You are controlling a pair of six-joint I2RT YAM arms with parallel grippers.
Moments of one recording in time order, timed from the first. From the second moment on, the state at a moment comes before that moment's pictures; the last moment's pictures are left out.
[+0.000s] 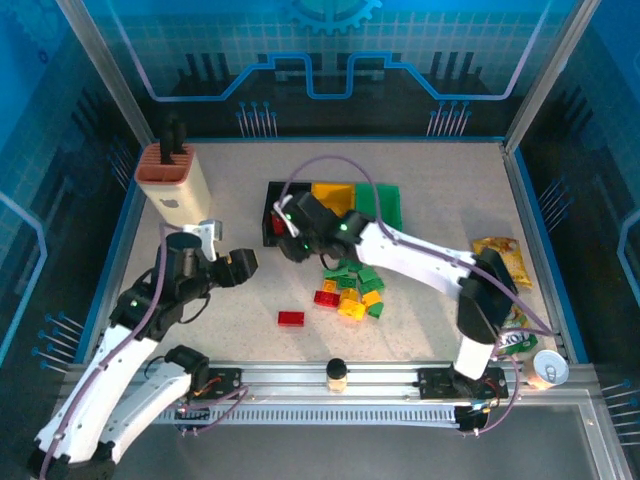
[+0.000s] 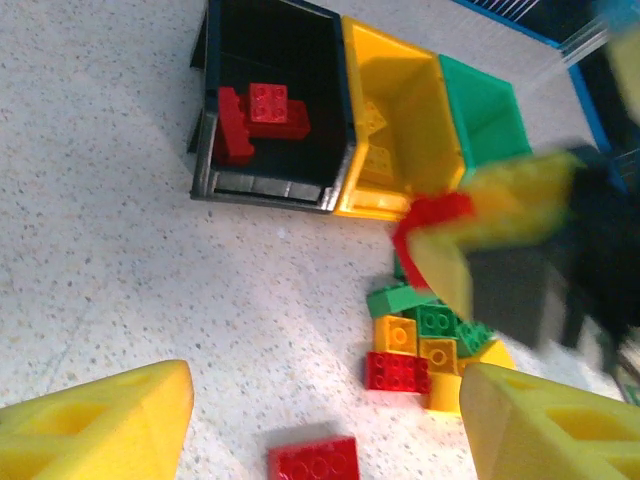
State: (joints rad) left arm -0.35 0.64 0.79 -0.77 0.12 -0.56; right arm 0.93 1.81 1.58 -0.63 0.07 0.22
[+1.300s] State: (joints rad) left arm -0.70 0.96 0.86 -0.91 0.04 -0.62; right arm 0.80 1.78 1.76 -0.63 0.02 0.12
